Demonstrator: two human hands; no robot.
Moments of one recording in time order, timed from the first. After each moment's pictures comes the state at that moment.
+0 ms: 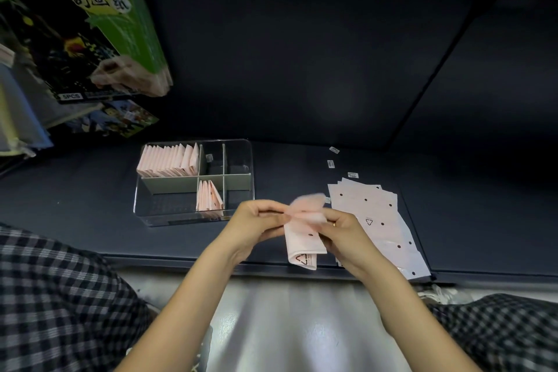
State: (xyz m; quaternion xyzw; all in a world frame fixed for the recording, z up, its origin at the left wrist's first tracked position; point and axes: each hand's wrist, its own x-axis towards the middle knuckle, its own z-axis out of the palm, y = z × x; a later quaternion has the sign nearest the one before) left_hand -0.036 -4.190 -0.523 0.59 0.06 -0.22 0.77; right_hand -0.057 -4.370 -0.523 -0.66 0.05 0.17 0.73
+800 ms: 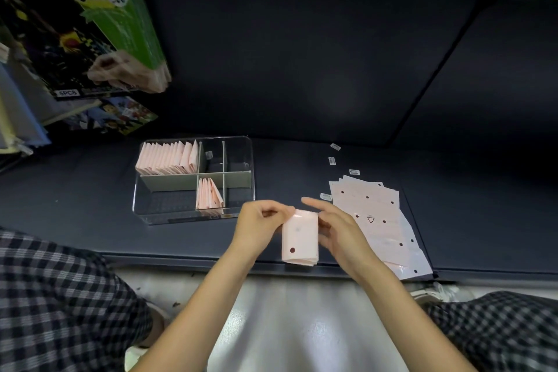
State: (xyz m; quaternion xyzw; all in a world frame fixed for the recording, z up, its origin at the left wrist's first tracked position) left_hand -0.040 -4.205 -0.531 0.71 0.07 -0.10 0.70; right_hand -0.054 -4.367 -0.537 -0.65 0.06 0.14 0.74
